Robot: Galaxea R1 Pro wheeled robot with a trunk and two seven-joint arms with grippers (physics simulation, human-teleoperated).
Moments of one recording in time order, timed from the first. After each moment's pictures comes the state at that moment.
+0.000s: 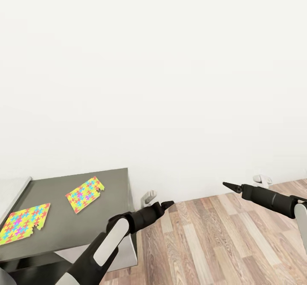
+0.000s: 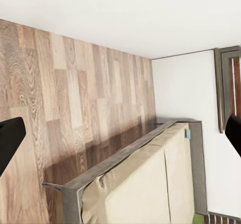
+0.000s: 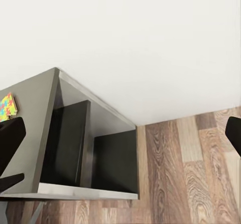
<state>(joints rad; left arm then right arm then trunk) -0.46 -0.06 -0.49 -1.13 1.14 0.51 0.02 -0.37 -0.28 -0.39 -1.61 -0.27 1.04 0.70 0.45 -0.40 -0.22</state>
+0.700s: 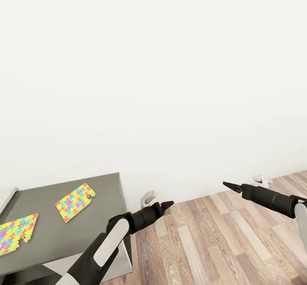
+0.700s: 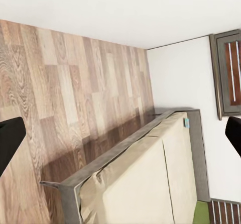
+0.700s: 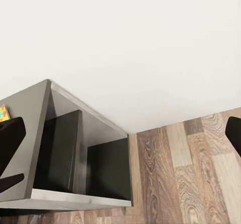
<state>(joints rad) -0.45 -0.06 -0.49 -1.13 1.14 0.50 0.02 -0.37 -0.29 -0.39 -1.61 -0.27 1.04 0.70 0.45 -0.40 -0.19</state>
